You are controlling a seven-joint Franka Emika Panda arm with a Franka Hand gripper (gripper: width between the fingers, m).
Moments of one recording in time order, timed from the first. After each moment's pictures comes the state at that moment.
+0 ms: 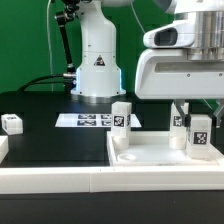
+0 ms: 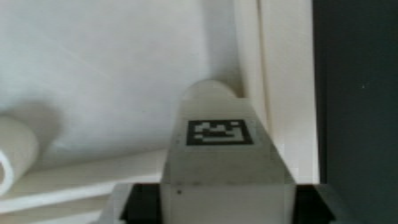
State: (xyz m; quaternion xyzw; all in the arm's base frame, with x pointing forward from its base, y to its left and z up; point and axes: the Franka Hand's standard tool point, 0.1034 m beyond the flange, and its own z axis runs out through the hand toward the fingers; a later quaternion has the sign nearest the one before) arm 0.622 0.117 0.081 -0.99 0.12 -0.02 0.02
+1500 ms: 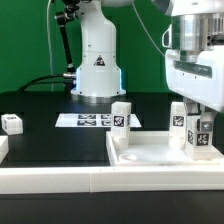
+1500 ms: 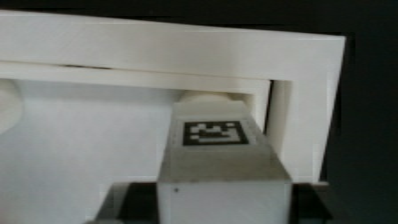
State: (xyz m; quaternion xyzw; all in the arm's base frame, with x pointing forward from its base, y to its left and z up) arm 0.620 0.117 0.079 -0.73 0.69 0.00 0.04
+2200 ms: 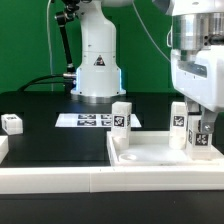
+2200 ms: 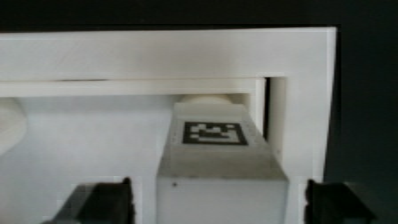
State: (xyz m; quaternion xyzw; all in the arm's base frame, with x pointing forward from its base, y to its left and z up) arm 0.619 0.118 0.079 -0.72 0.69 0.01 0.03
